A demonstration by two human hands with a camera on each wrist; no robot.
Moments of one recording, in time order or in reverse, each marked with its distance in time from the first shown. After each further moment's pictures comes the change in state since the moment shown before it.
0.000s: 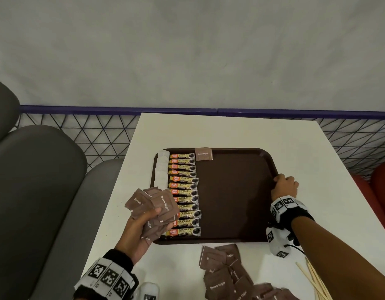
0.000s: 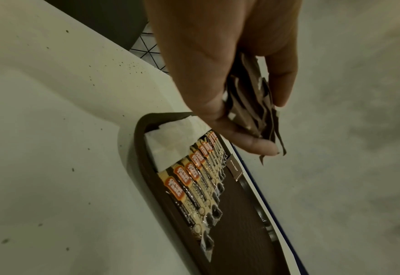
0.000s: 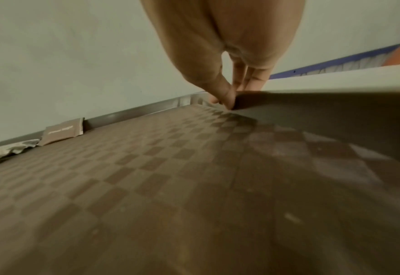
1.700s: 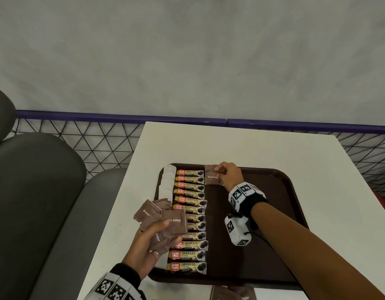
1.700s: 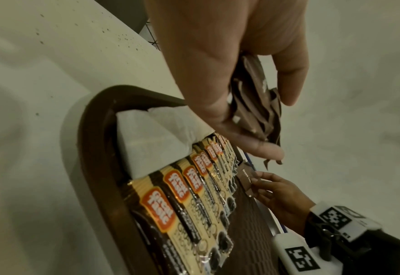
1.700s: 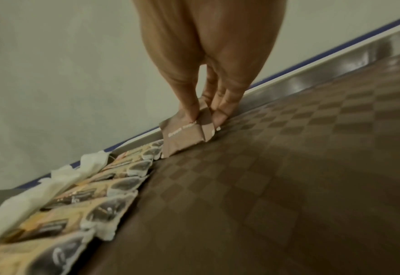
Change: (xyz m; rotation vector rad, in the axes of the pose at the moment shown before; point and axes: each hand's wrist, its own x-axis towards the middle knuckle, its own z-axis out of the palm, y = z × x) left_hand 0.053 0.003 -0.005 -0.082 0.047 -0.101; right_hand 0.028 -0.174 0.041 0.586 -0.258 -0.334
